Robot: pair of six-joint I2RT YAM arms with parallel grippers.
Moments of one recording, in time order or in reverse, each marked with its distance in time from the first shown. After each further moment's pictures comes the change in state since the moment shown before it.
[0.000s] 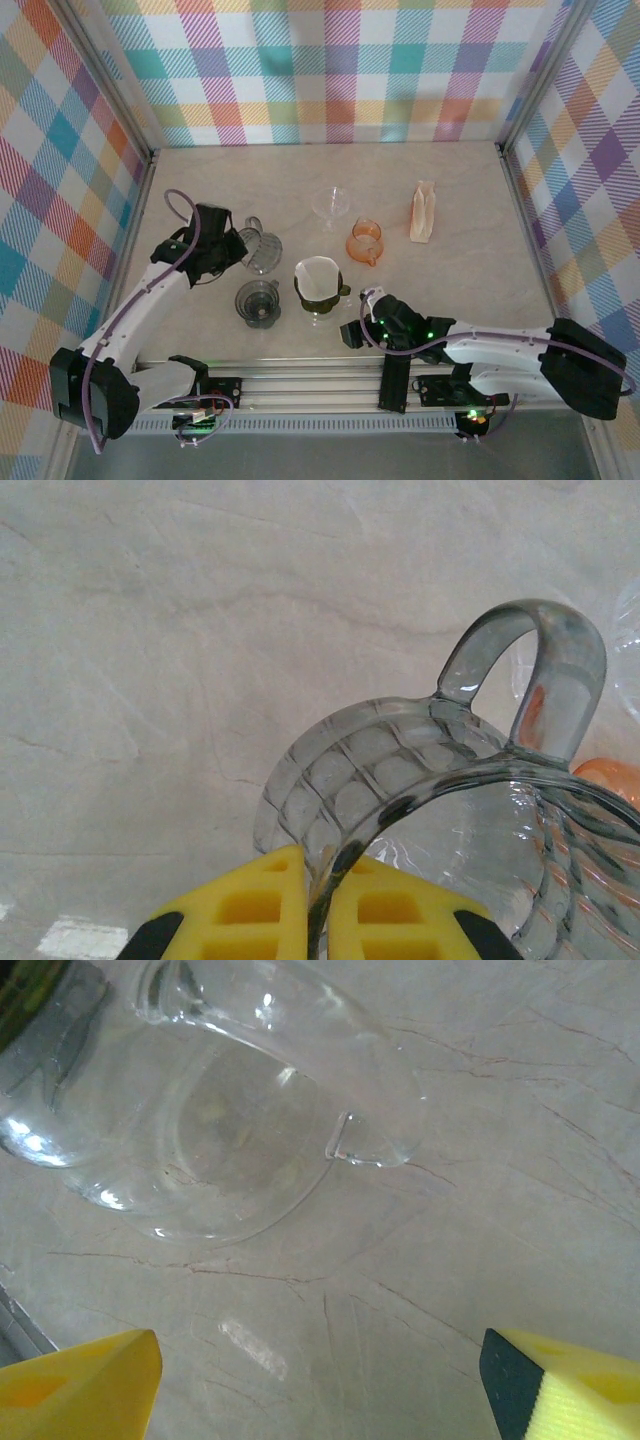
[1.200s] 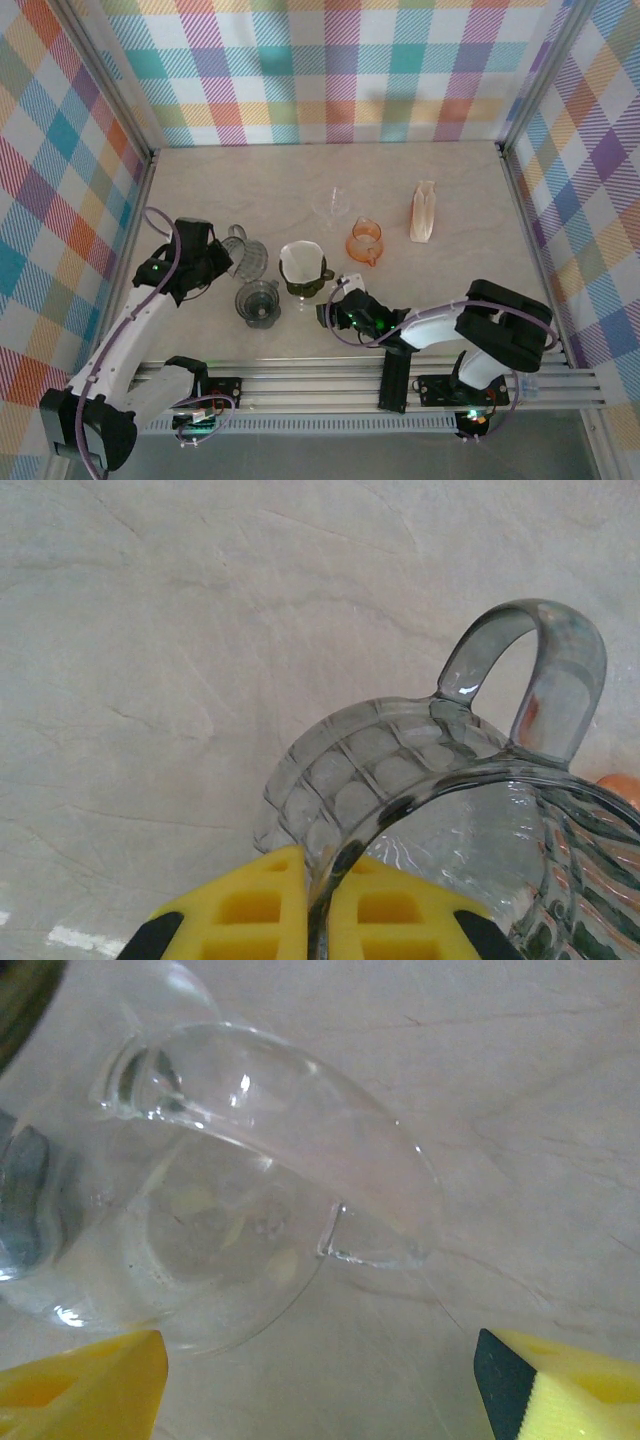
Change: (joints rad) left arm 0.073 -0.175 -0.093 -0.057 -0.005 -0.003; right arm 0.026 0.477 0.166 0.397 0.225 0.033
